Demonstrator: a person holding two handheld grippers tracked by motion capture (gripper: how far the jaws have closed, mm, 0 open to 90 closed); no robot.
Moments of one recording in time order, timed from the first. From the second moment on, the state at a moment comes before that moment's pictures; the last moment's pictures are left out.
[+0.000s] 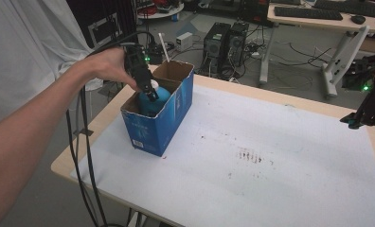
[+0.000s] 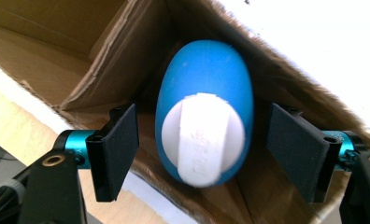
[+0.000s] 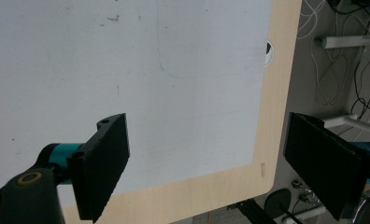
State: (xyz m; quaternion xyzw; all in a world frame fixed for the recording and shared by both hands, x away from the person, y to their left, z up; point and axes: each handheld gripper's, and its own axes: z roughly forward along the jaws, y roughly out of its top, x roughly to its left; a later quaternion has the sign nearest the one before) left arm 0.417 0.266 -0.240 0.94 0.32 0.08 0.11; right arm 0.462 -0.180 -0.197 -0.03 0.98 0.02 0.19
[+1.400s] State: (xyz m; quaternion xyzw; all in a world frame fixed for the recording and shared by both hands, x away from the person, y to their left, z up) left arm 0.402 0.064 -0.203 0.98 0.12 0.08 0.14; right arm 0.454 -0.179 -0.188 -0.02 0.98 0.04 0.19
